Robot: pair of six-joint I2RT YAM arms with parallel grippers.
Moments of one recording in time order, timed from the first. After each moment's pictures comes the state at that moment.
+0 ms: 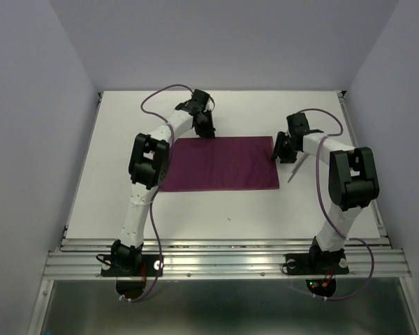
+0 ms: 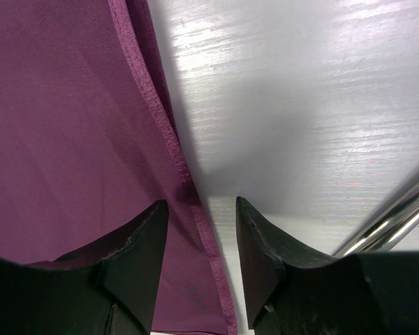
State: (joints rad) left arm -0.42 2.43 2.08 -0.61 0.16 -0.53; right arm 0.13 1.86 1.20 -0.41 -0.10 0.43
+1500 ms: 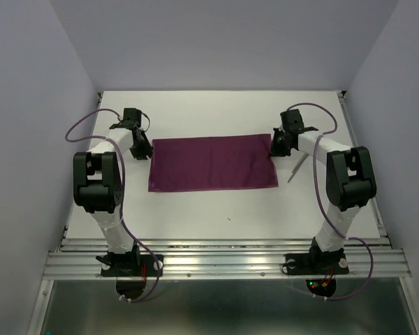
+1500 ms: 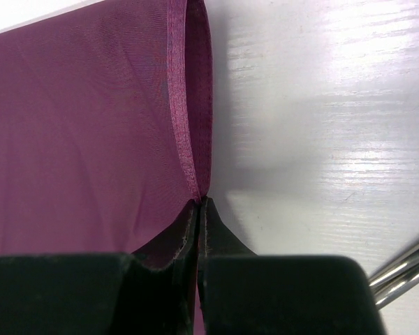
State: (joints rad) left arm -0.03 1.84 1.28 -0.56 -0.03 -0.46; right arm 0.19 1.87 1.25 -0.37 -0.09 0.42
